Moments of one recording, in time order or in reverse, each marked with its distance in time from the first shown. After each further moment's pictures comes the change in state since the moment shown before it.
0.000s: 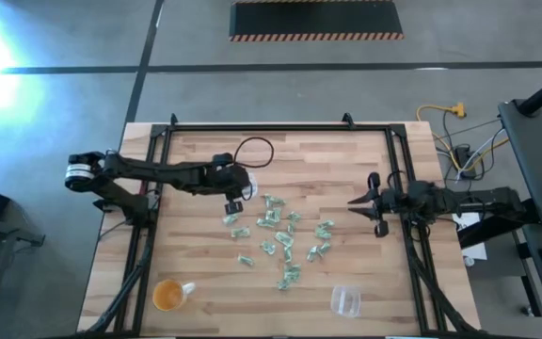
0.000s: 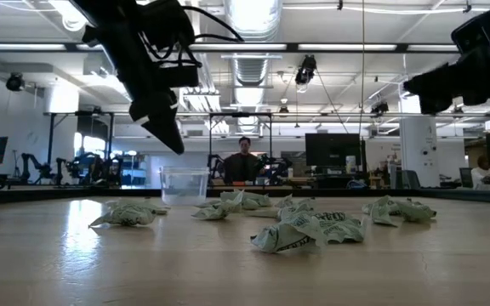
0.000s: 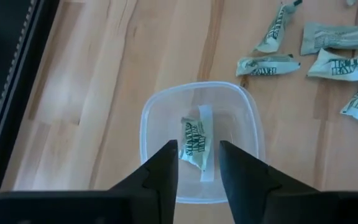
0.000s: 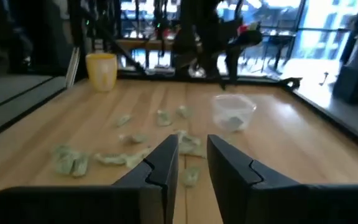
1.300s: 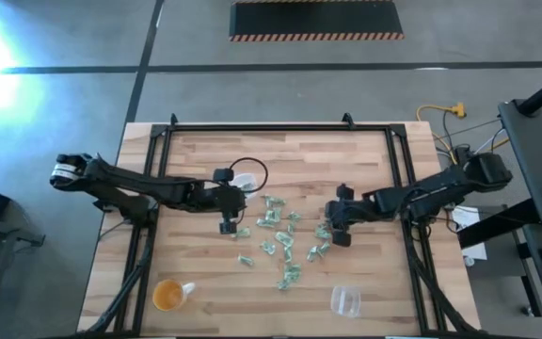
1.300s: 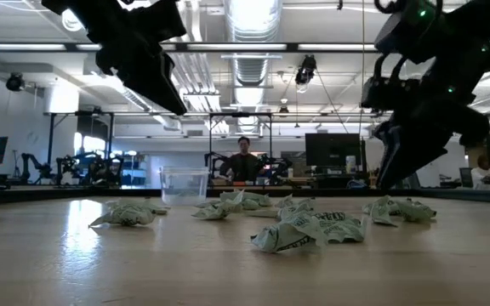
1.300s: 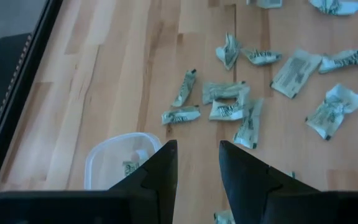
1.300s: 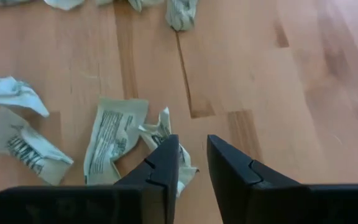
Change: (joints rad) left arm -0.231 -0.136 -0.026 0.051 -0.023 -0.022; right arm 0.107 1.252 0.514 -0.192 0.202 0.267
